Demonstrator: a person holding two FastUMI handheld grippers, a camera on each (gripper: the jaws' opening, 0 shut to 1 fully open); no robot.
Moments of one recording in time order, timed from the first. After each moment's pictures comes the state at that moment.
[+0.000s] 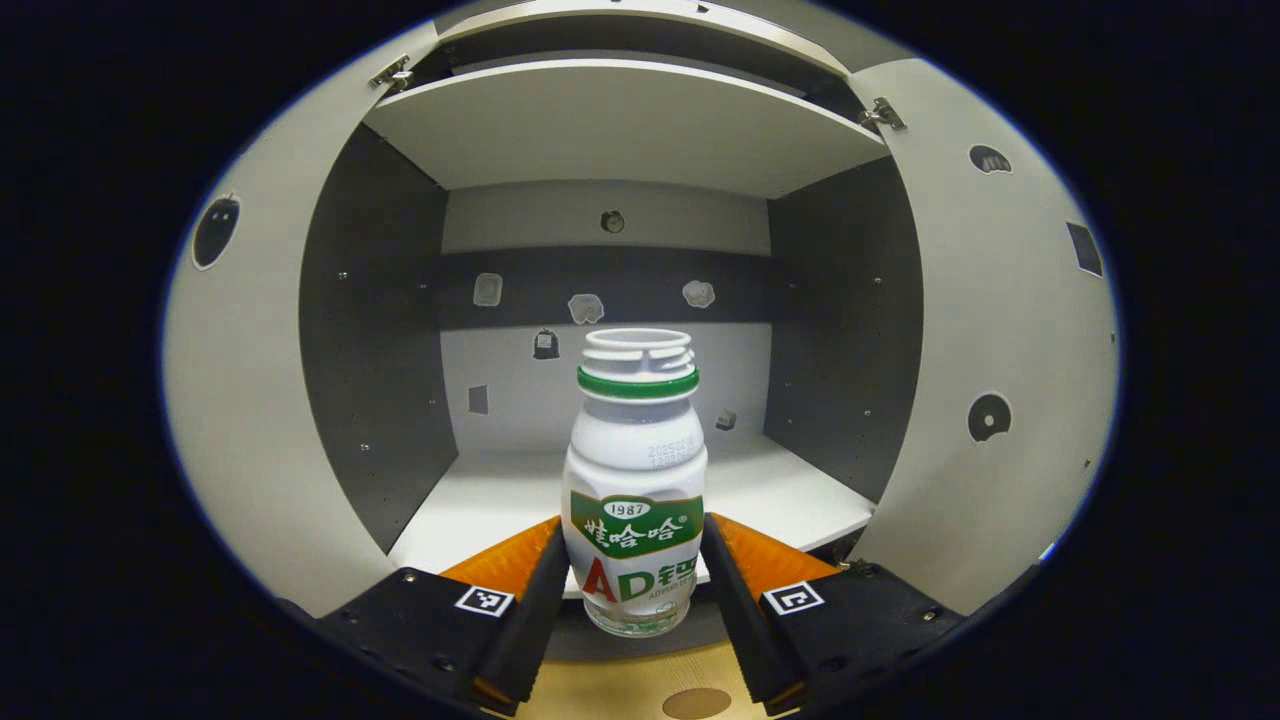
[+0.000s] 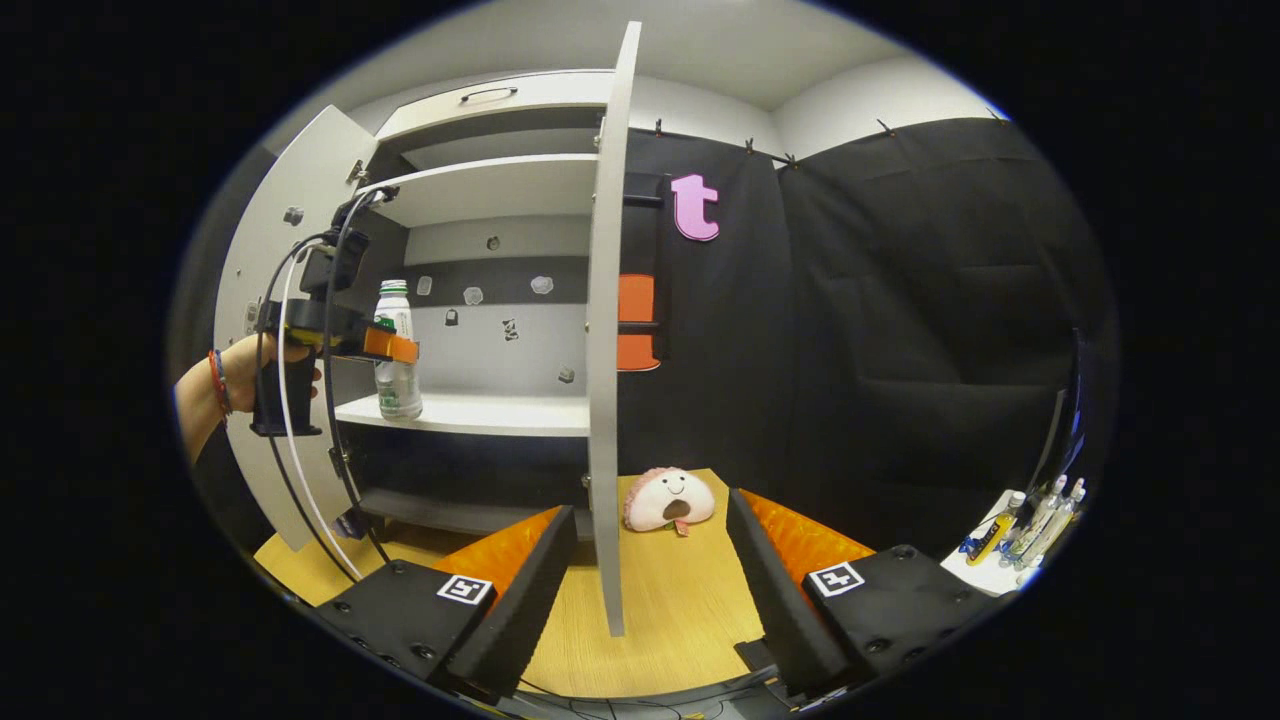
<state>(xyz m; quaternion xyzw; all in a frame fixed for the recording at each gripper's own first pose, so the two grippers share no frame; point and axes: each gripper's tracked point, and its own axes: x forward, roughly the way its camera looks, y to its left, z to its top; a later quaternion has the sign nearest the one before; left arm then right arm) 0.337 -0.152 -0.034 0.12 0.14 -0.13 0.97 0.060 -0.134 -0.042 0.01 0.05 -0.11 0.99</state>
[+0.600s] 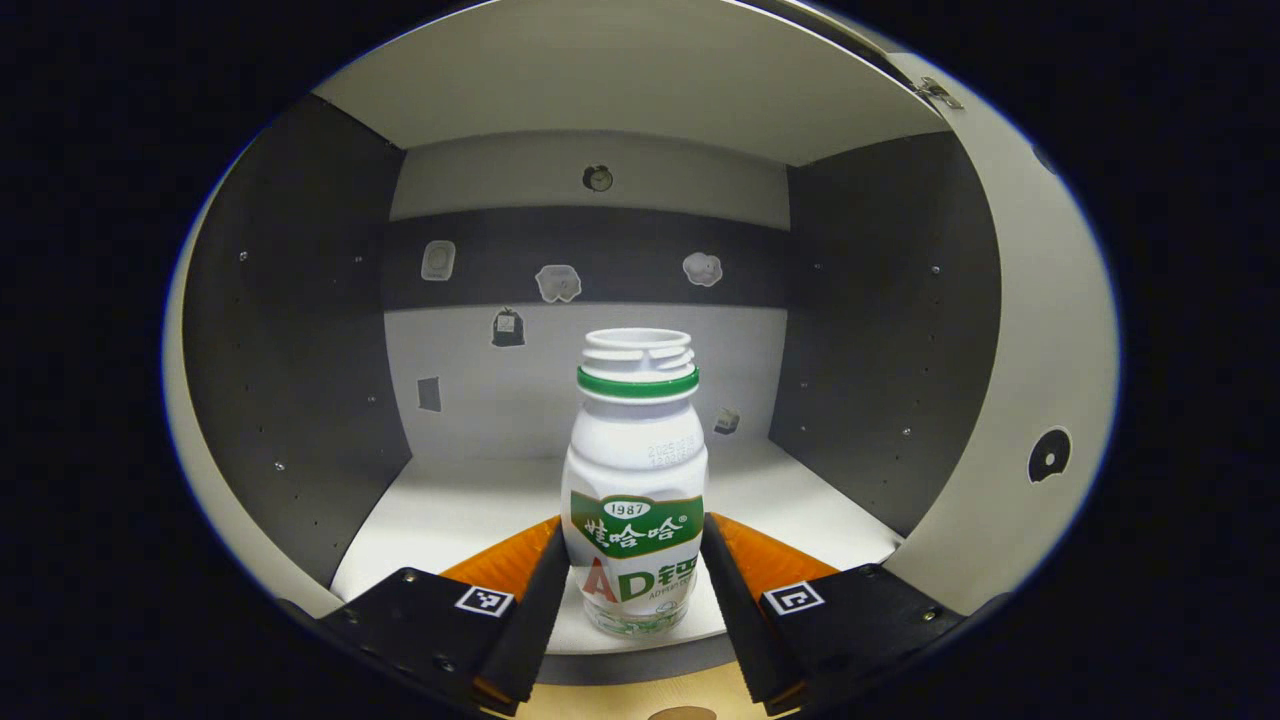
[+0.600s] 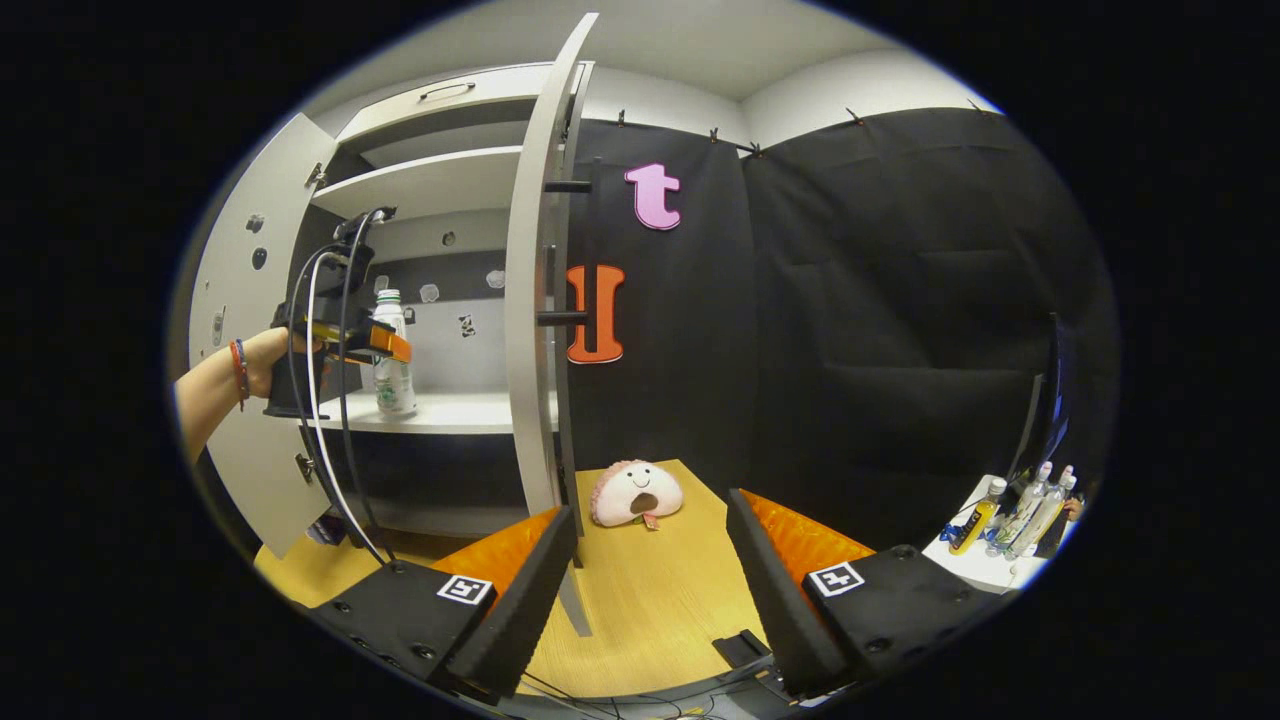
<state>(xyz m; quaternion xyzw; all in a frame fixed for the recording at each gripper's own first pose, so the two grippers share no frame) 0.404 -0.174 -0.061 0.10 0.19 -0.13 0.97 0.064 -0.165 -0.048 0.02 0.06 -0.15 0.99</state>
